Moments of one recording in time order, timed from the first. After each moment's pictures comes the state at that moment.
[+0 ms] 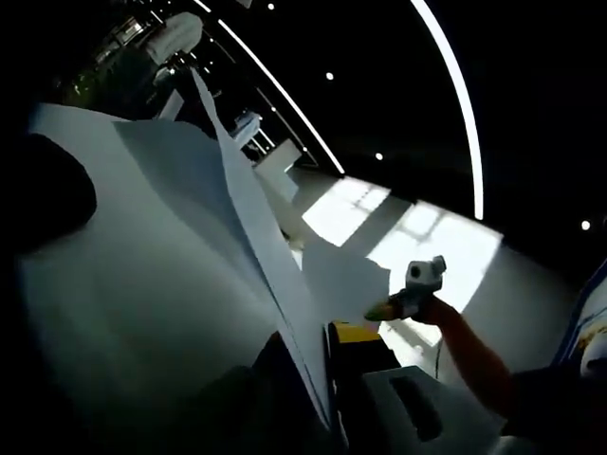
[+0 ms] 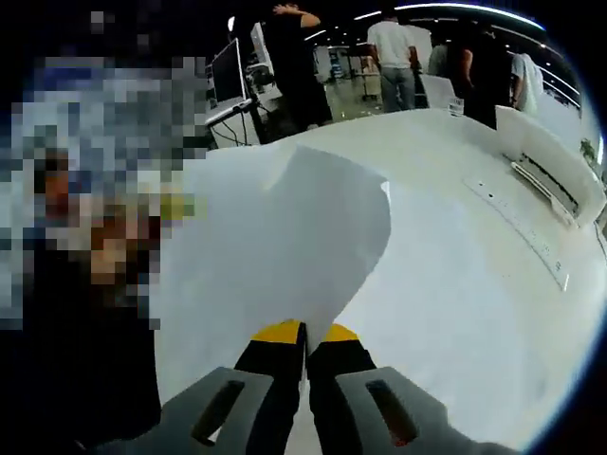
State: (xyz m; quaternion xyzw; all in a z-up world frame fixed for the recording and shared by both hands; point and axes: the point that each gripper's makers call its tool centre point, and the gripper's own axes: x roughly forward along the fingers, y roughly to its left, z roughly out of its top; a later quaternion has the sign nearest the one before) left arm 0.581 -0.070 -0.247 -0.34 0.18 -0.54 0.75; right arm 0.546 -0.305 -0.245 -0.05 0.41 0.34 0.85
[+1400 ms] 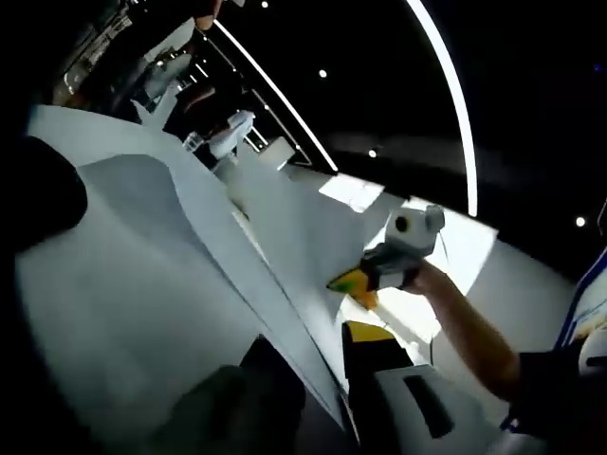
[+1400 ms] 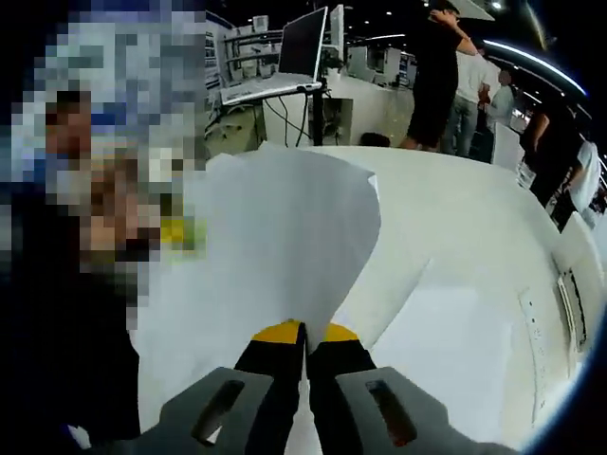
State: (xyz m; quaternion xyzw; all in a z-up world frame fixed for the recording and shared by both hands) left arm 0.578 -0.072 -0.244 -0.34 0.17 -0.55 0.74; right arm 0.592 -0.173 -0.244 -0.17 0.38 0.42 0.81
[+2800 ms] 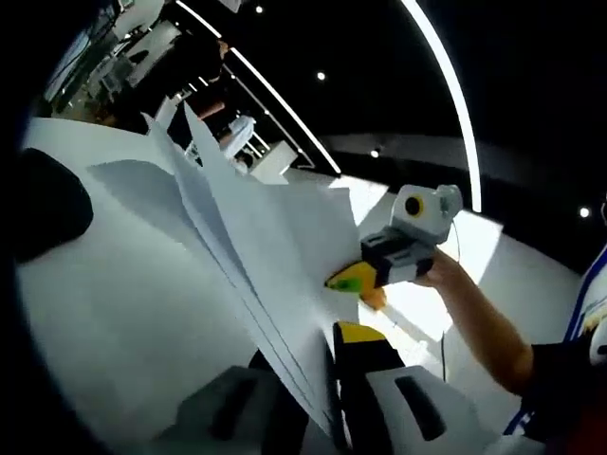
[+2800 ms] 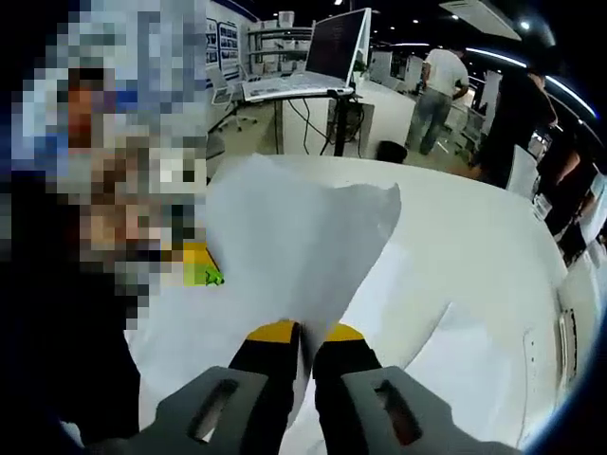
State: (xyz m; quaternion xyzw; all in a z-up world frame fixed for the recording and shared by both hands) left arm 0.582 -0.072 -0.246 -0.33 0.16 -0.54 0.76; right arm 0.600 -0.135 -0.240 -0.21 0.36 0.43 0.80
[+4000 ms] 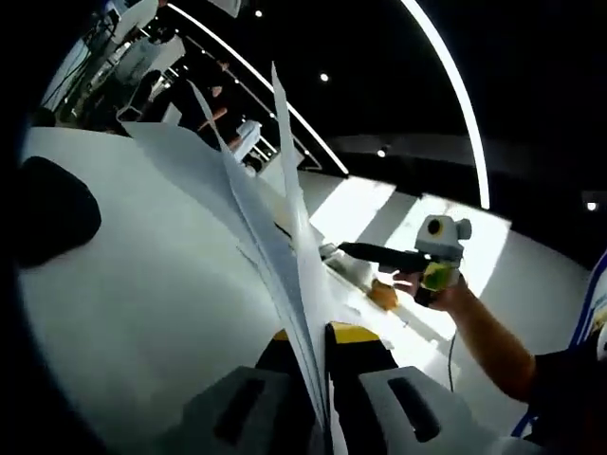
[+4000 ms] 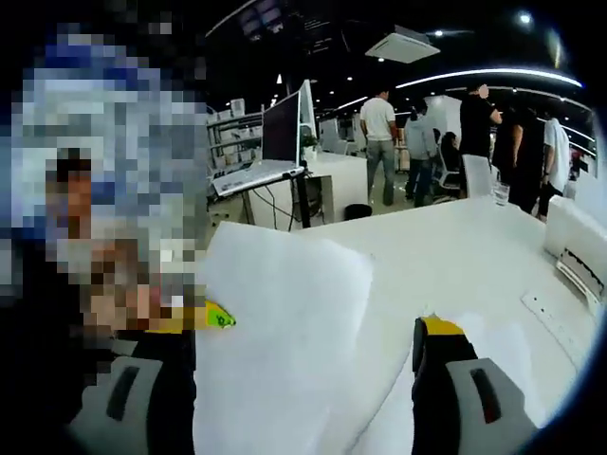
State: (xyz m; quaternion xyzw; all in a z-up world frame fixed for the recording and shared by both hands) left arm 0.584 -0.068 -0.246 -0.31 0.16 -0.53 0.78; right arm 0.591 -0.158 -0.194 -0.04 0.23 0.39 0.89
